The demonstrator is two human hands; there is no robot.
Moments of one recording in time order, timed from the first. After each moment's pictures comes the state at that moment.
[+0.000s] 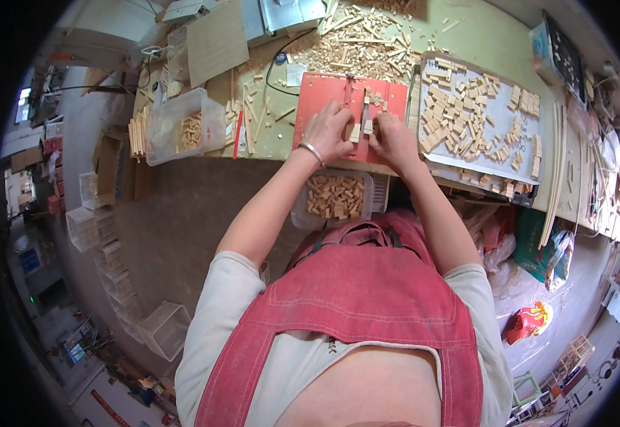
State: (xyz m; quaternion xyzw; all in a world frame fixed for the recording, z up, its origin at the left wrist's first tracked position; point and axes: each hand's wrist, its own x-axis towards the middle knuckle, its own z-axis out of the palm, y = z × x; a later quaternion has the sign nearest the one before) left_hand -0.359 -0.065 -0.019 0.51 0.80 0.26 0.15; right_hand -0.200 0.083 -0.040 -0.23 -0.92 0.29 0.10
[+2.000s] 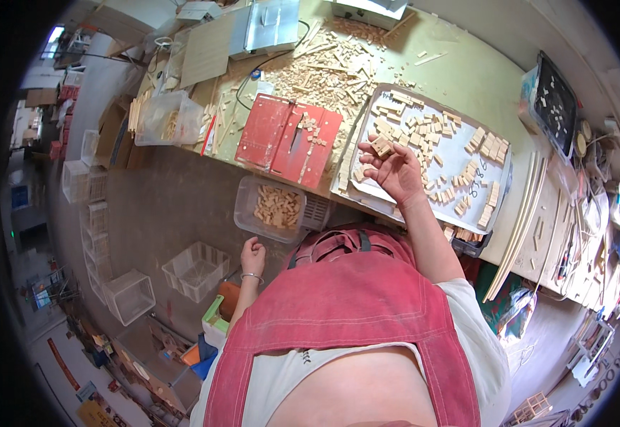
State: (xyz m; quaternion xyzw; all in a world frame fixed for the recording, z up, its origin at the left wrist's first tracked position) left_hand -0.073 -0.276 -0.122 -0.12 0.87 0.43 0.19; right_hand -0.095 0.253 -0.019 -0.14 -0.15 0.98 -0.02
